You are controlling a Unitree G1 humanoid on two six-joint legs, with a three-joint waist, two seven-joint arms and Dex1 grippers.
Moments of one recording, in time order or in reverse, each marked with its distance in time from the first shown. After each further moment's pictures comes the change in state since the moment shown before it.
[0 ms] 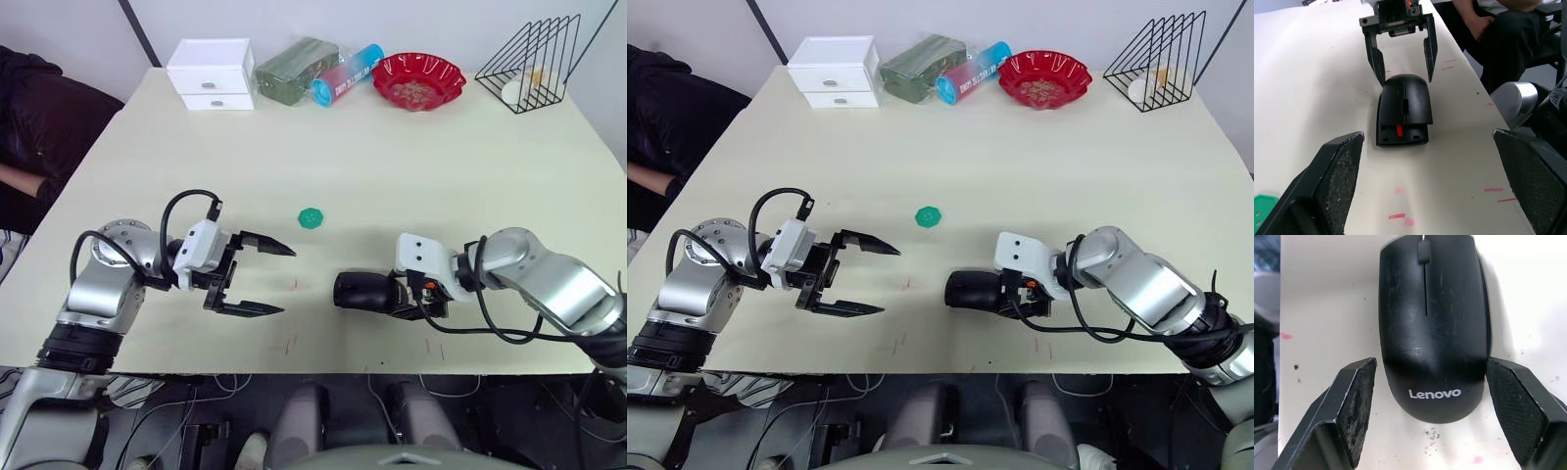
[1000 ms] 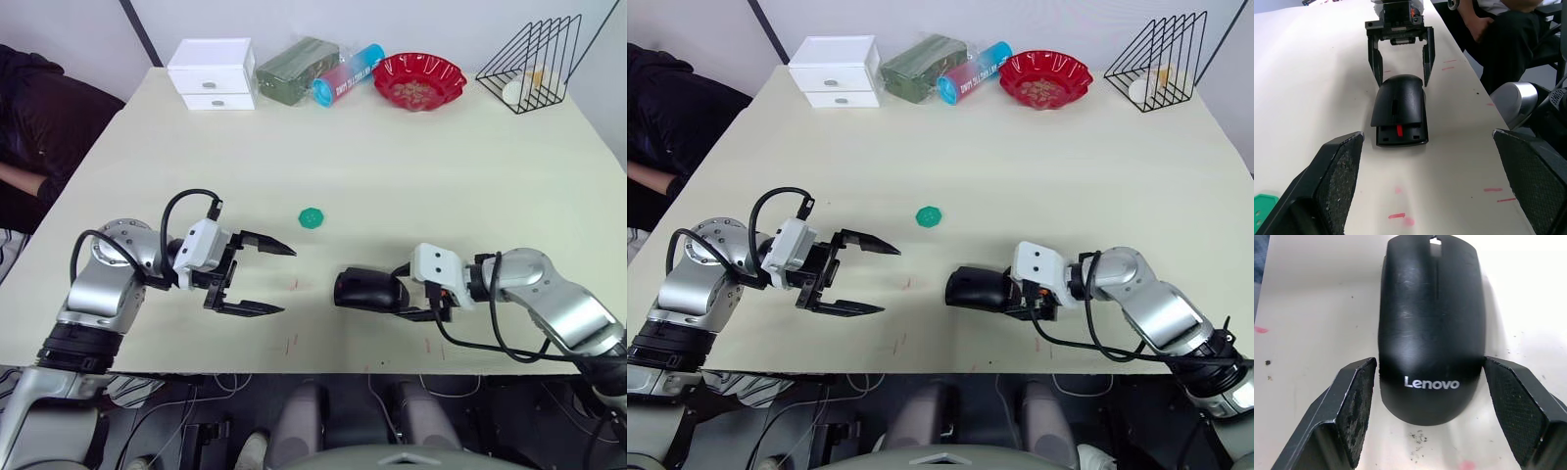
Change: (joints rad) left arm -0.004 0.000 0.000 -0.001 0.000 0.006 0.000; right arm 0.184 0.040 -0.103 0.100 -0.082 -0.320 0.017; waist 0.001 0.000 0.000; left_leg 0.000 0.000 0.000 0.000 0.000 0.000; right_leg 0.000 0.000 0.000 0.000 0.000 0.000
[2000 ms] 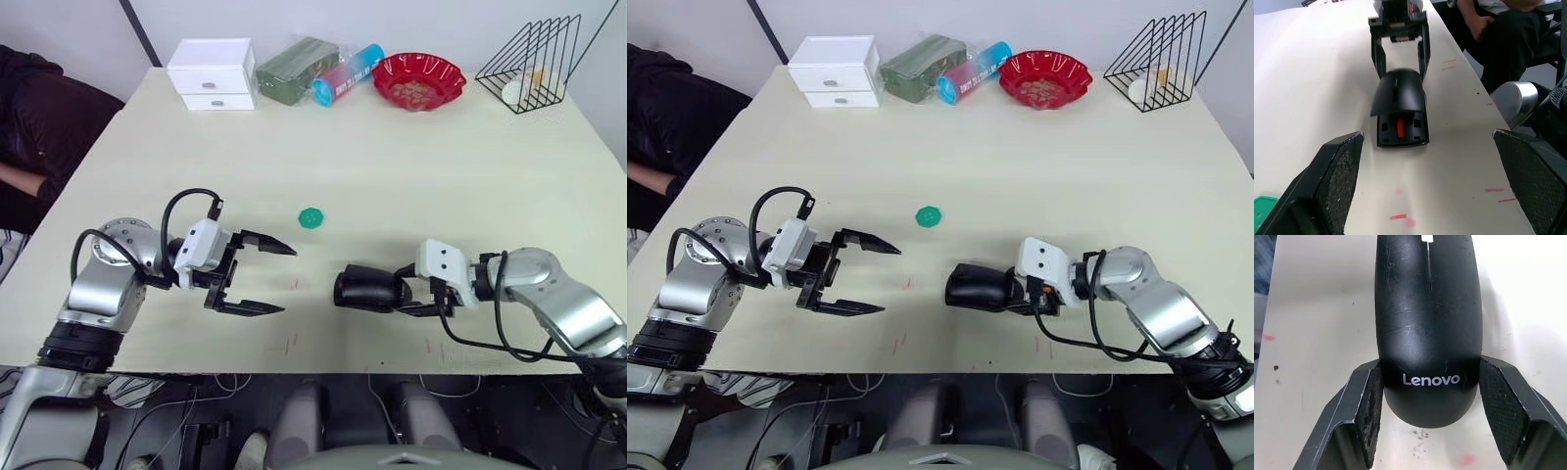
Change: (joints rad) left arm -0.005 0.000 -0.006 0.011 0.000 -0.009 0.000; right arm -0.023 -0.005 -0.032 -0.046 0.019 0.076 0.020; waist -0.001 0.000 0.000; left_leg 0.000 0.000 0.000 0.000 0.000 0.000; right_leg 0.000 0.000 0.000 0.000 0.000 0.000
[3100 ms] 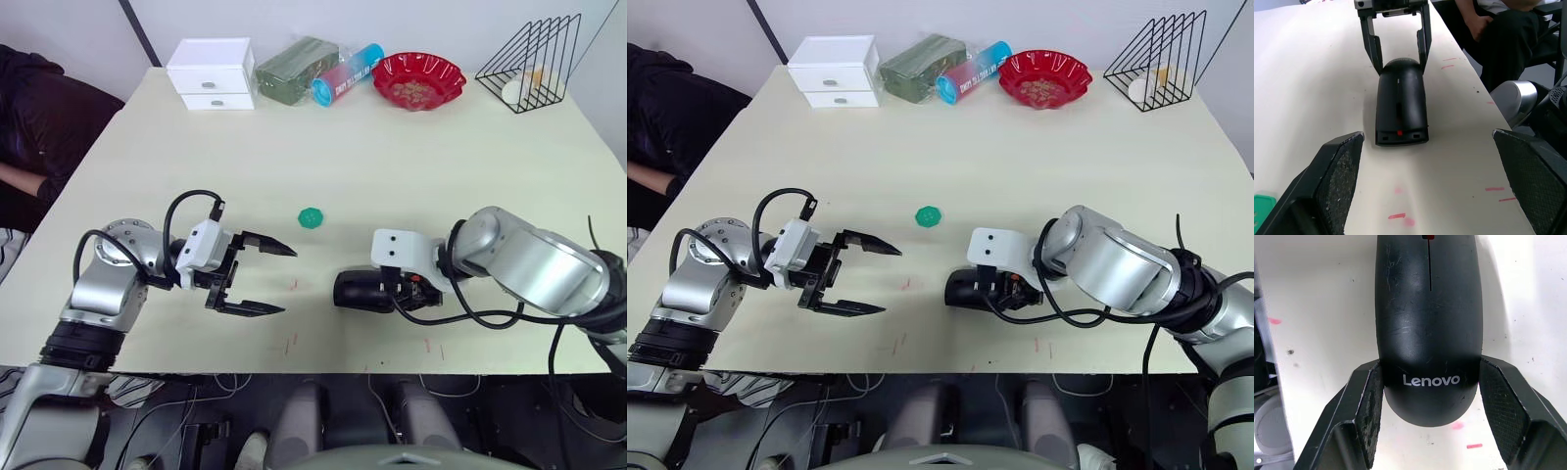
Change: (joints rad) left arm -0.006 0.000 -0.016 0.012 0.000 -0.010 0.000; right arm -0.551 0.027 0.383 -0.153 0.066 0.790 -0.115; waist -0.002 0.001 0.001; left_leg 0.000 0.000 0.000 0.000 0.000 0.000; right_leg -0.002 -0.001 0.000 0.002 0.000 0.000
